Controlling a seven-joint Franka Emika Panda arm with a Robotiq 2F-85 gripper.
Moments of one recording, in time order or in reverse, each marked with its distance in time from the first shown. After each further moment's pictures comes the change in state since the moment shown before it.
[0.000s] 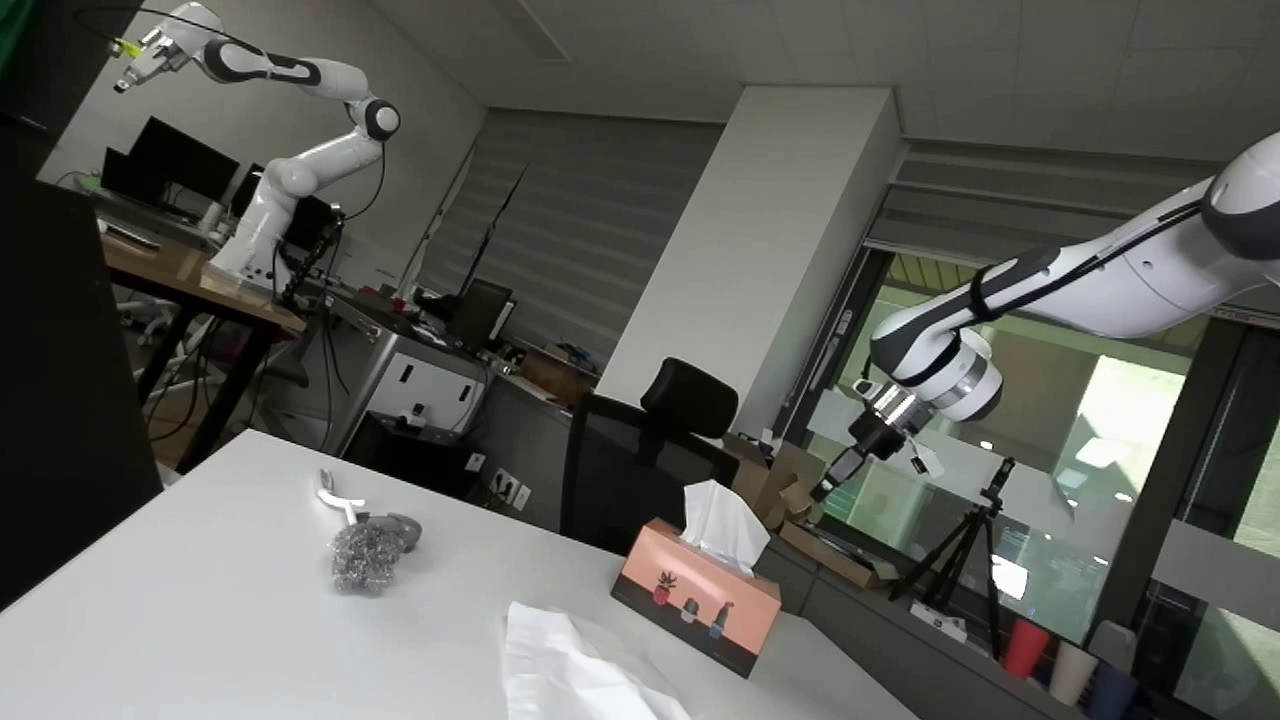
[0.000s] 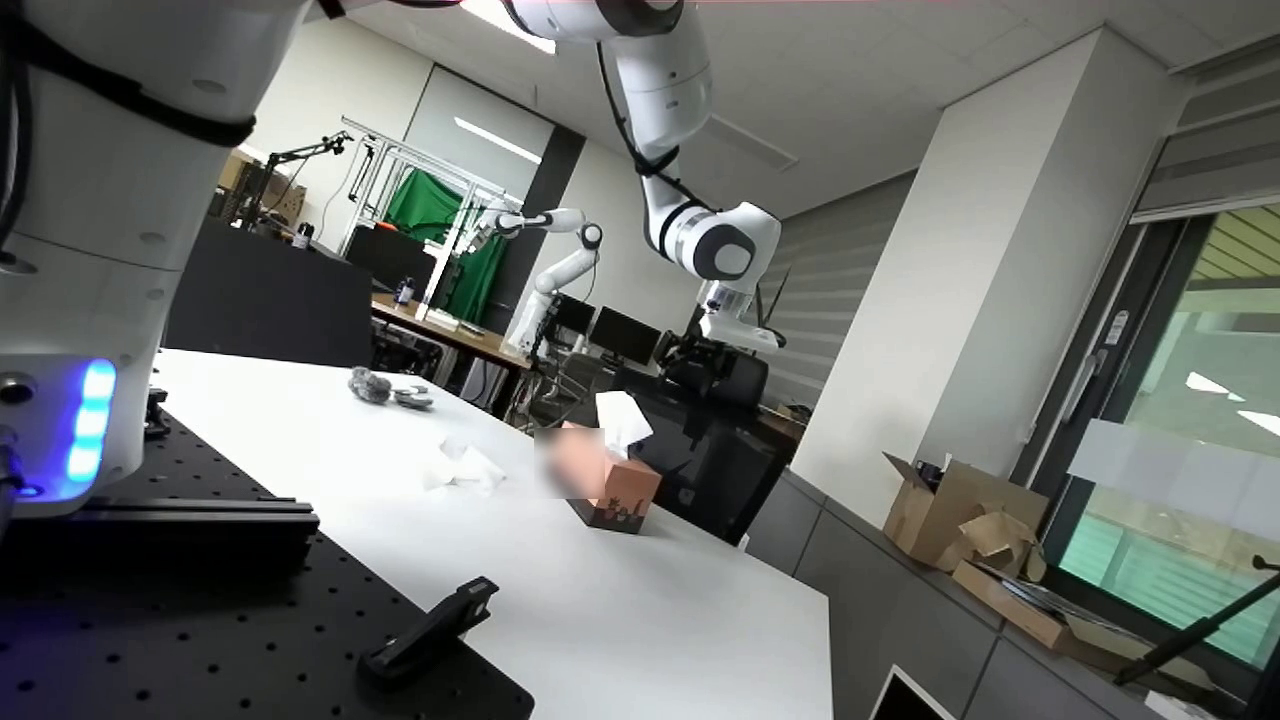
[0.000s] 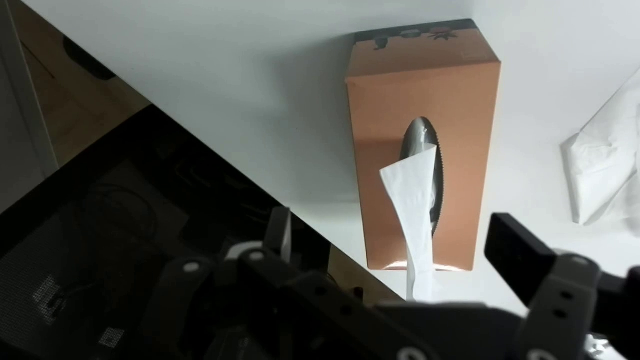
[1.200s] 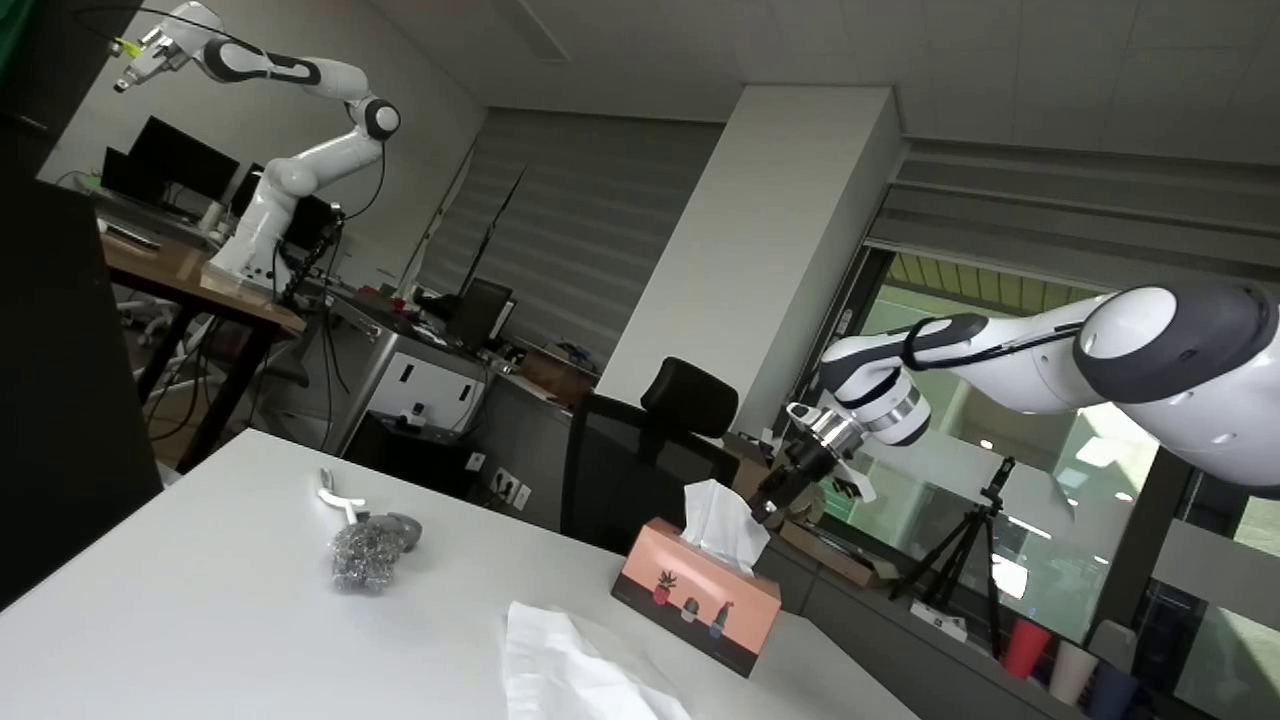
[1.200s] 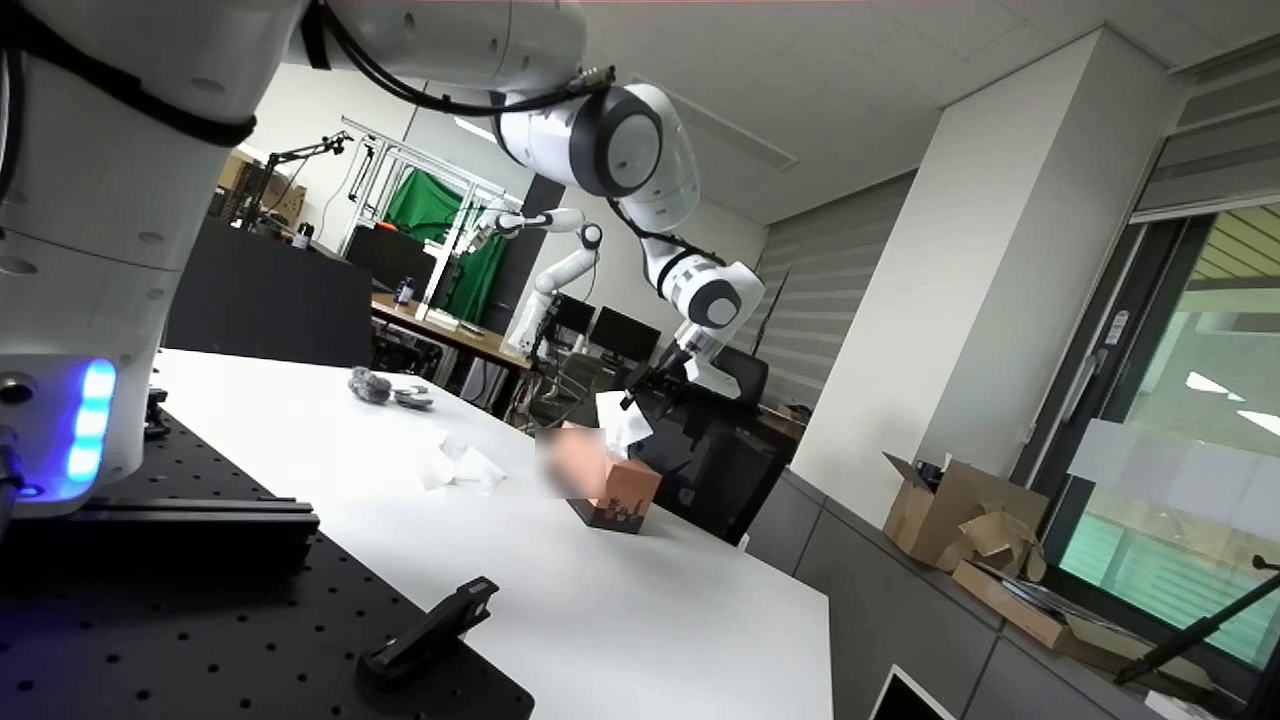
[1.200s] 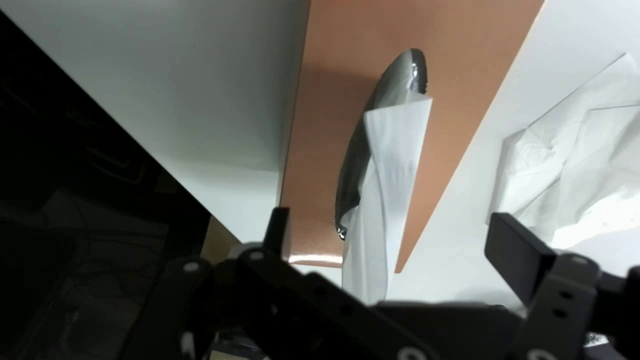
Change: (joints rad) arm -0.011 0.450 0.134 0.629 -0.039 -0.396 -0.185
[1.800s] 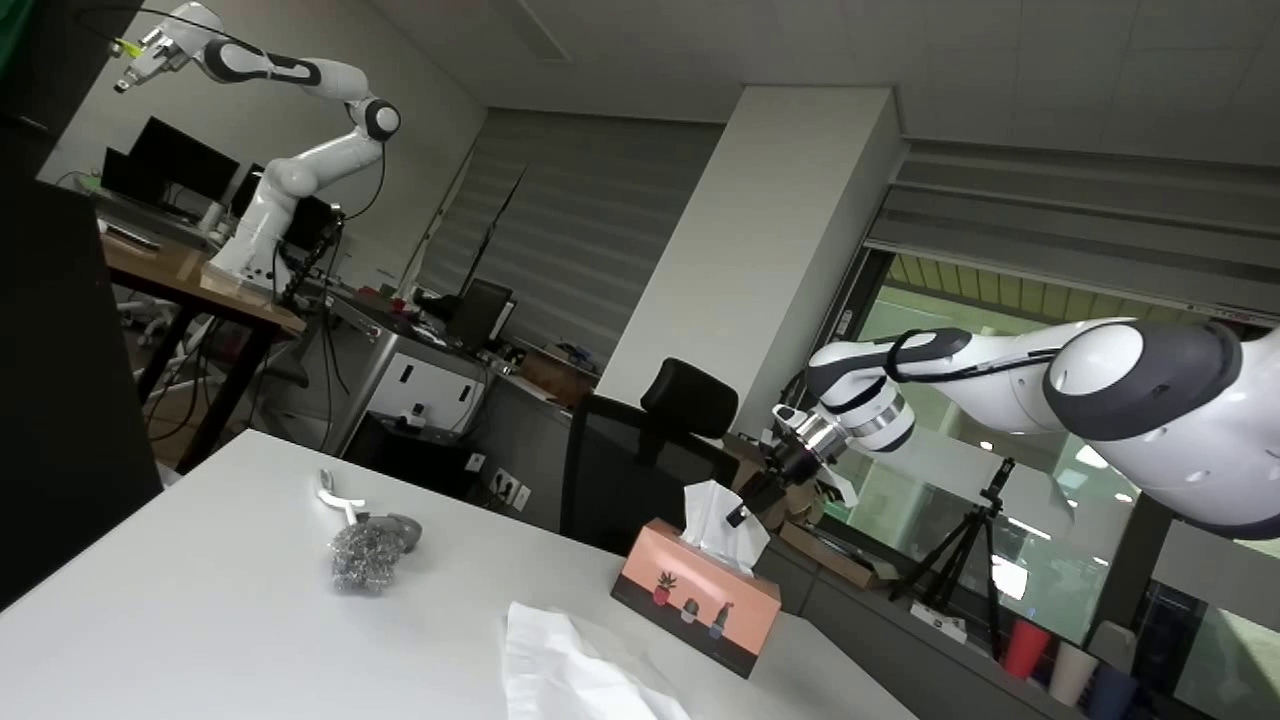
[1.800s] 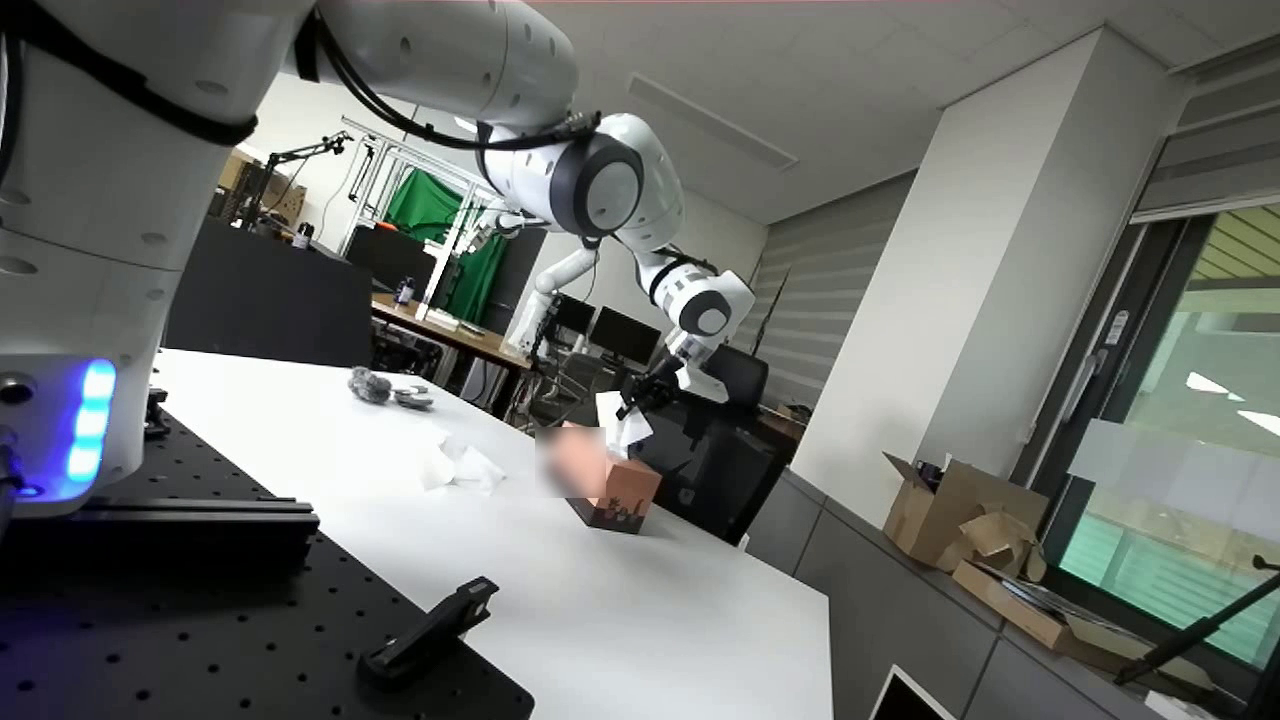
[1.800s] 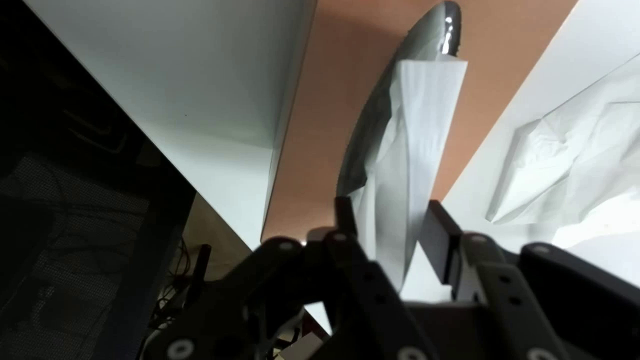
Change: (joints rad) arm 0.028 0.122 0.019 0.181 0.000 -0.059 -0.041
